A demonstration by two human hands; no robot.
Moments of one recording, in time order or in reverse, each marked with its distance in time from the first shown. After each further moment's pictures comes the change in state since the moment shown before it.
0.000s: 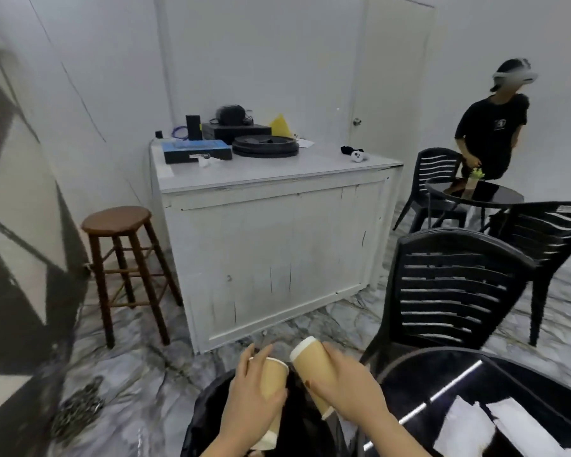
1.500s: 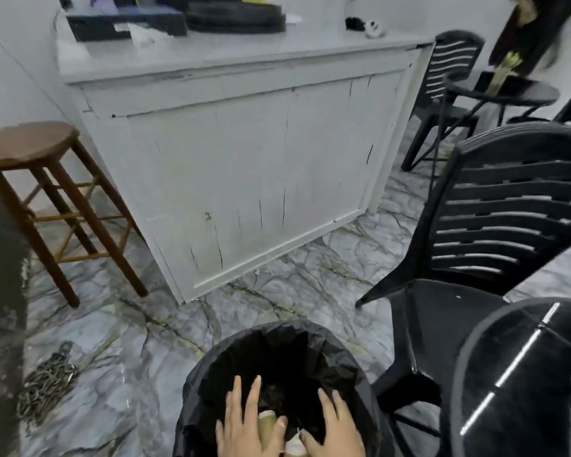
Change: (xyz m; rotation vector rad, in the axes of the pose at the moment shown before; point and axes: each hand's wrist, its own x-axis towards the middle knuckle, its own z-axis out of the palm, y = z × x) left_hand 0.050 -0.202 0.109 0.330 -0.158 -0.296; right_hand 0.089 0.064 0.245 -0.036 -0.262 0.389
